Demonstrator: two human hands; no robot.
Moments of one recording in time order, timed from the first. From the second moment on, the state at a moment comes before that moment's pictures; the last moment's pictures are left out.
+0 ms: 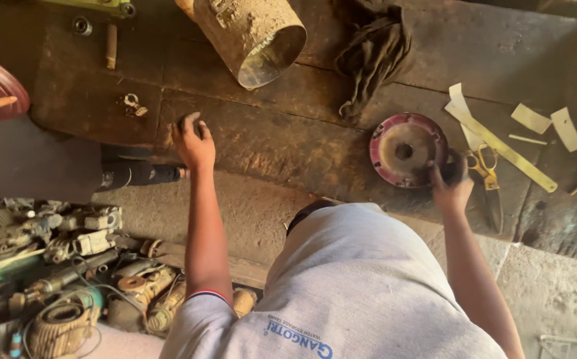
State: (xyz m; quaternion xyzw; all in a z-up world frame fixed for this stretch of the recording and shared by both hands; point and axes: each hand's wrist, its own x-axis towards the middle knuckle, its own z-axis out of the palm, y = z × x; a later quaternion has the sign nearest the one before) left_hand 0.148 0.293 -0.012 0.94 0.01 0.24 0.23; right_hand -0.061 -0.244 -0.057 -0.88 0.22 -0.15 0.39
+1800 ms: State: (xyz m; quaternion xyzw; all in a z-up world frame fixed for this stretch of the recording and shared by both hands) left_hand 0.017 -0.039 -0.072 0.89 -0.10 0.09 0.44; right_hand -0.037 -0.257 -0.023 -0.94 -0.15 0.22 0.21
